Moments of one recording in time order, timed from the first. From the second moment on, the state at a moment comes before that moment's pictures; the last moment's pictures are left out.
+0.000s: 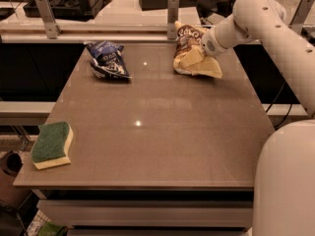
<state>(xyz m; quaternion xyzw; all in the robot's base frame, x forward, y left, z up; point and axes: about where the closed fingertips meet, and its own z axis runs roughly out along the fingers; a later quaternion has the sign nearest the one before) 0.787 -0.135 0.844 -0.38 0.84 0.12 0.36</state>
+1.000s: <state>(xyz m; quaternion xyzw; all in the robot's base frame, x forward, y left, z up) 0.789 -0.164 0.885 -0.36 0.83 0.15 0.40</state>
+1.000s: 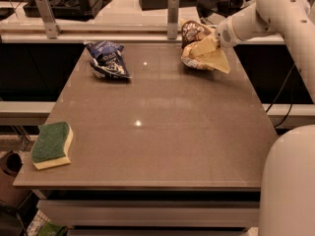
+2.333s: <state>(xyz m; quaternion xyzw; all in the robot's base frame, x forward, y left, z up) 0.731 -0.186 0.960 -0.40 0.80 0.19 0.41</state>
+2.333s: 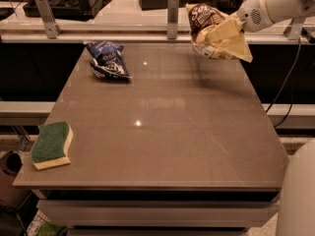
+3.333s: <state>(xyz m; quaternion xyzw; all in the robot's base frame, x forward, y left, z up) 0.648 -0.184 1.003 -0.44 0.79 0.17 0.40</state>
